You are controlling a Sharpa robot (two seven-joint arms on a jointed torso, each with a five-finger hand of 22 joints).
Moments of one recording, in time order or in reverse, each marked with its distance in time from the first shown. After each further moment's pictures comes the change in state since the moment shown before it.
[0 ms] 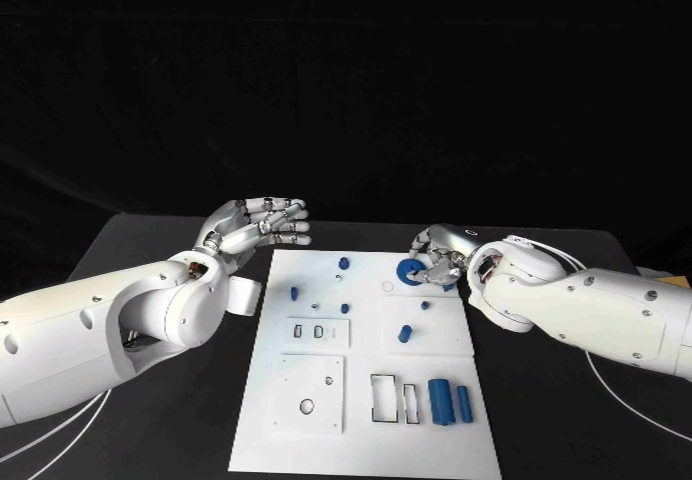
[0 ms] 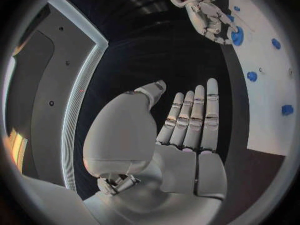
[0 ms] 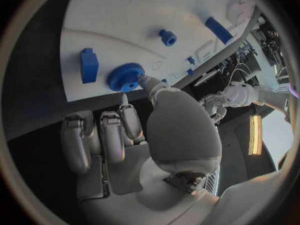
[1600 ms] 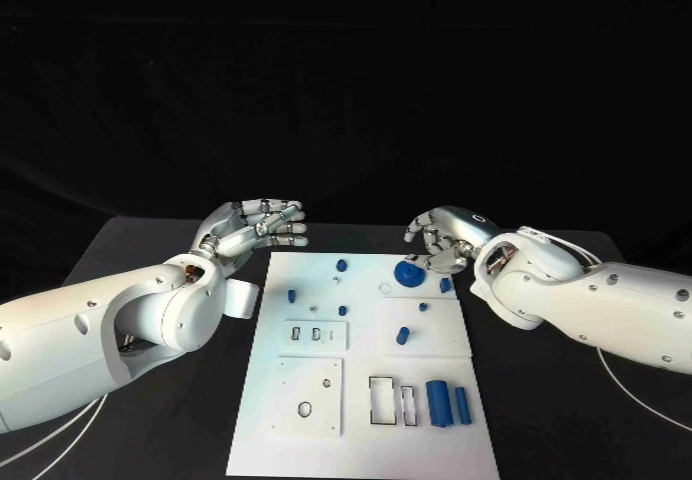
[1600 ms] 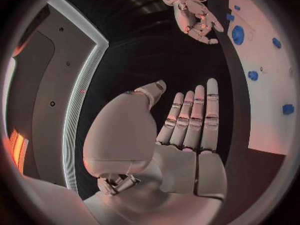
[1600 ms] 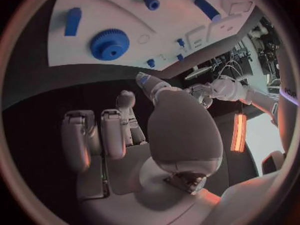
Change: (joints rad) left arm 0.000 0.000 0.001 0.005 -0.002 -0.008 0.007; left_hand 0.000 0.000 0.000 0.000 0.000 0.000 0.000 0.000 0.000 0.000 0.000 0.000 0.000 0.000 0.000 0.000 -0.002 0.000 0.000 0.000 -0.004 0.000; right arm 0.041 -0.088 0.003 0.107 -0.022 -0.123 0.080; right_hand -0.009 -0.020 0.042 -0.037 0.032 0.055 -0.020 0.012 -0.001 -0.140 -0.018 -0.221 -0.272 0.002 -0.017 -0.071 -0.004 0.015 0.001 -0.019 -0.045 0.000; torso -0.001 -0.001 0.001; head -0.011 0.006
